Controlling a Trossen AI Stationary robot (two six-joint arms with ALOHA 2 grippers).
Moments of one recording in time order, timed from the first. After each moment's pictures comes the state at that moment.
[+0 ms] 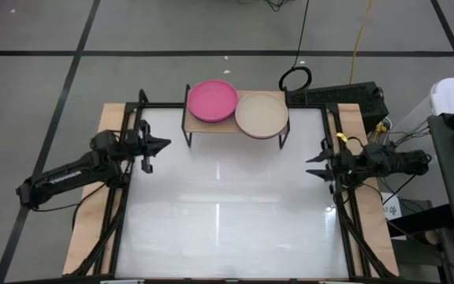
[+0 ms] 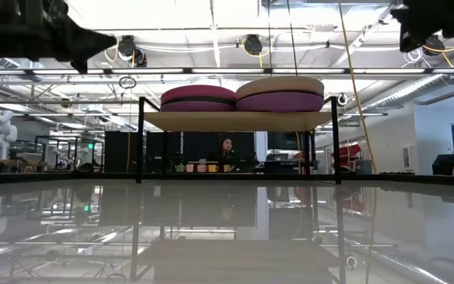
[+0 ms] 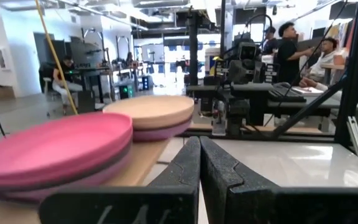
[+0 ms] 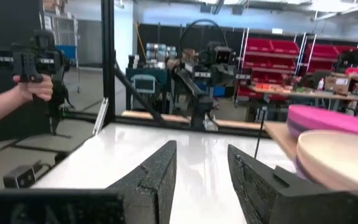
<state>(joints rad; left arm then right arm) 0.46 0.29 0.20 0.21 0.31 0.01 0.18 0.00 0.28 -0.21 0.08 -0.06</state>
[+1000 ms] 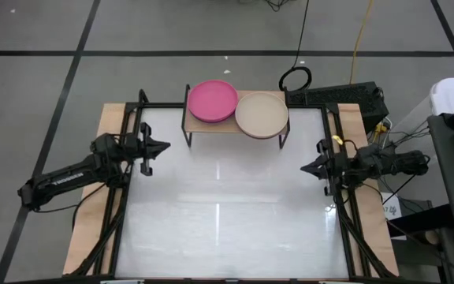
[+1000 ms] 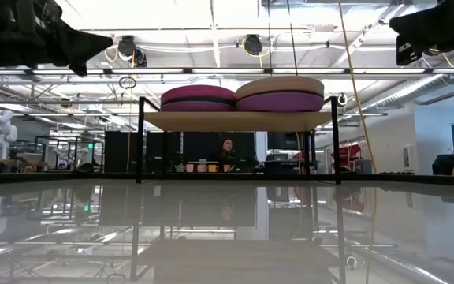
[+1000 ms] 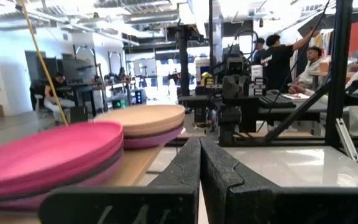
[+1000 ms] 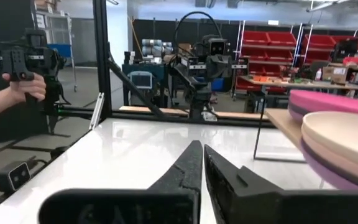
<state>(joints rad) 0.46 0.24 0.12 0.31 0.36 0.02 0.18 0.00 0.20 -0.15 0.10 -0.04</state>
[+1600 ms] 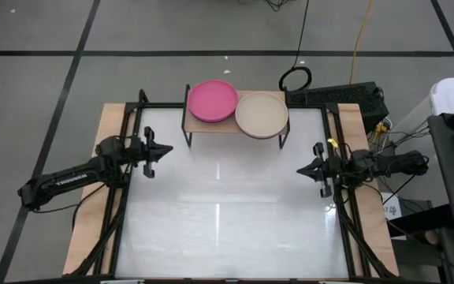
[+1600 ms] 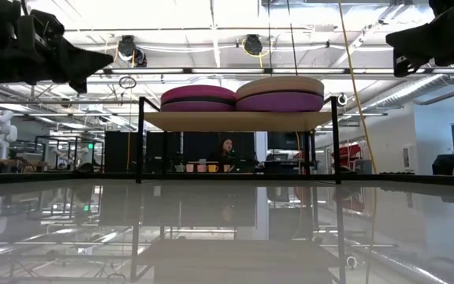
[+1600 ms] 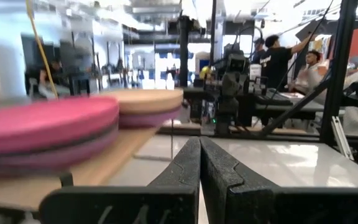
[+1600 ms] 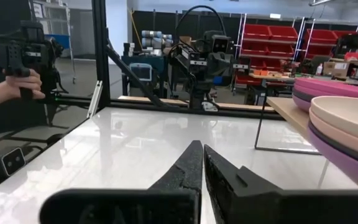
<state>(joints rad) 0.46 0.24 0.01 0.40 0.36 -0.04 0.18 0.00 0.13 -0.12 0.10 -0.04</state>
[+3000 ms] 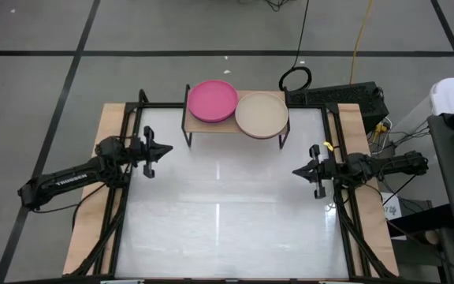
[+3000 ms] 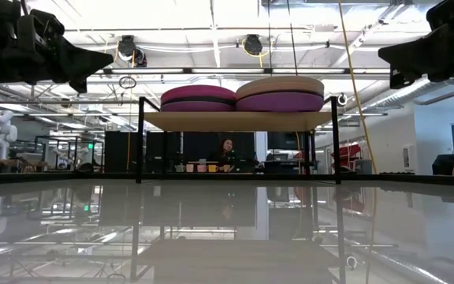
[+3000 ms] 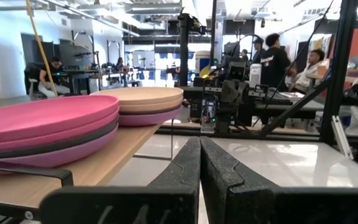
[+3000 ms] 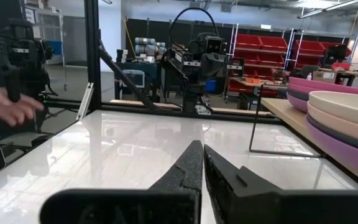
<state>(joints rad) 0.46 0.24 0.01 0.39 0.36 -0.05 0.18 0.00 0.02 0.06 0.13 -0.07</state>
